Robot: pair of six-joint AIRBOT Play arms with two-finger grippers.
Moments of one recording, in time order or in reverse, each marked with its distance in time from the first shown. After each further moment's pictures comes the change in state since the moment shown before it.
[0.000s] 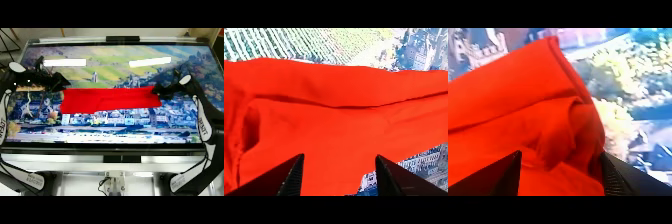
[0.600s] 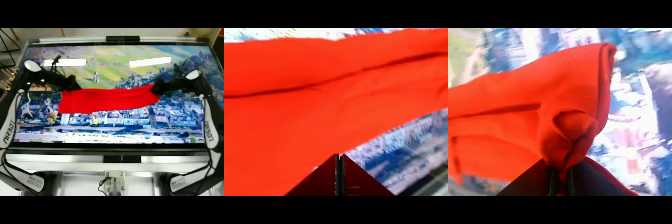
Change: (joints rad) left arm -0.204 -0.004 0.002 -0.021 -0.006 0.033; right arm -0.017 0.159 -0.002 0.214 0.173 -0.045
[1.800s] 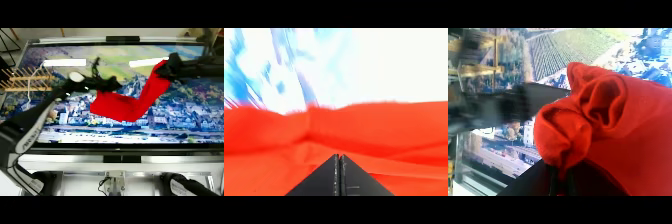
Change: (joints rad) left arm -0.287 -0.021 -0.003 -0.374 0.385 0.080; right arm 0.126 0.429 0.000 0.015 0.120 0.182
